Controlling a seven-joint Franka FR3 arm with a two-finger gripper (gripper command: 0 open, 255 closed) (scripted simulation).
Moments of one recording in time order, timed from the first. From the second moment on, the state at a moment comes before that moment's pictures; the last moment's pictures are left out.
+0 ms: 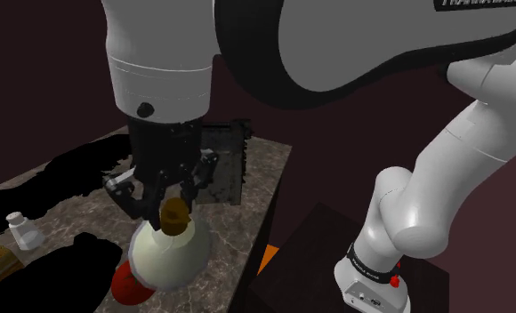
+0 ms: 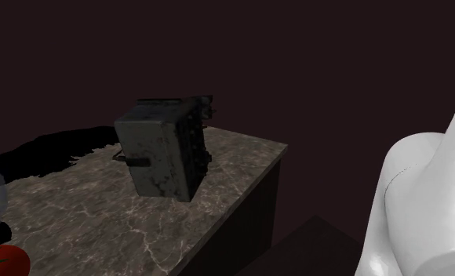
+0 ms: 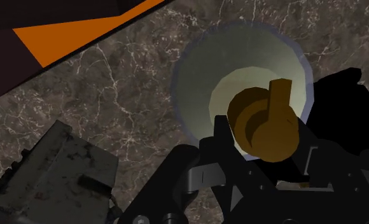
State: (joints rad) arm 0.39 -0.23 0.54 -1.90 0.07 1.78 1.03
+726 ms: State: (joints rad) arm 0.39 -0.23 0.55 -2.05 0.07 1.93 1.03
